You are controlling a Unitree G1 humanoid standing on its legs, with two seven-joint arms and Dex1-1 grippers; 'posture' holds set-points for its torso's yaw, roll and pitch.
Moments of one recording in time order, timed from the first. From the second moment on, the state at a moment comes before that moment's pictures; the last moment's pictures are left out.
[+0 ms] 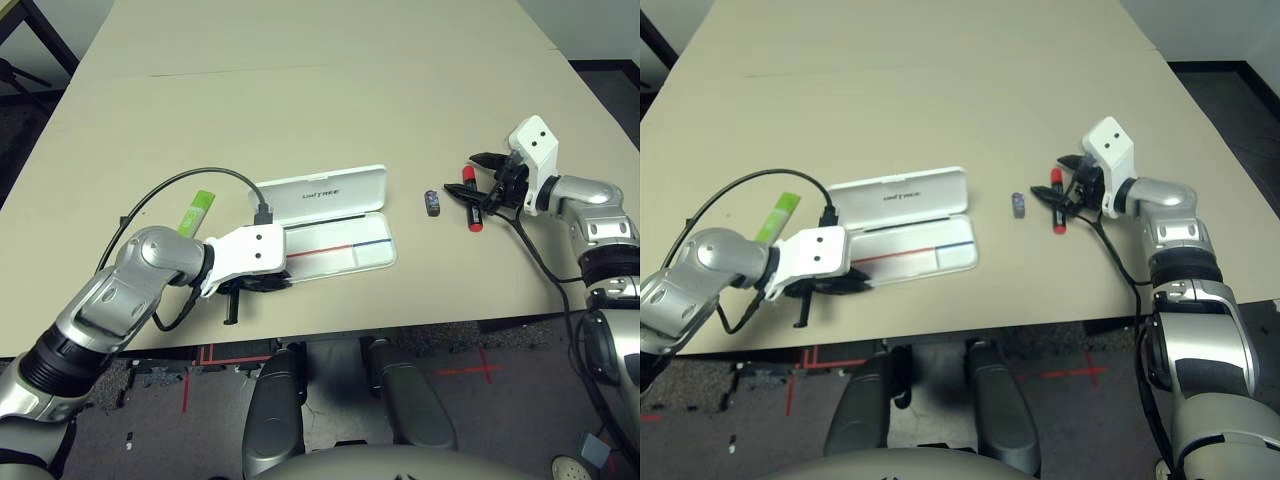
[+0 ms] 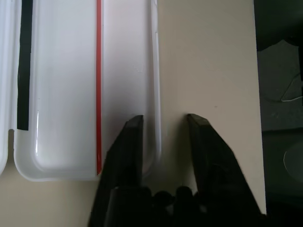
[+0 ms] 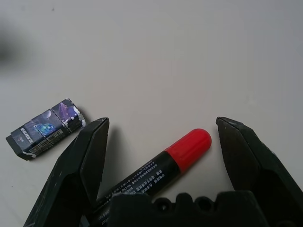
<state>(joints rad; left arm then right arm) -0.33 0.93 -0.28 -0.42 -0.17 0.58 -1.16 -0.79 -0.62 -0.05 0.87 0.07 -0.06 1.01</state>
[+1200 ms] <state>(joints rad) -0.35 0.91 -0.02 -0.33 -0.29 0.38 -1.13 -0.81 -0.67 -0.16 0.10 0.21 1.25 0.52</state>
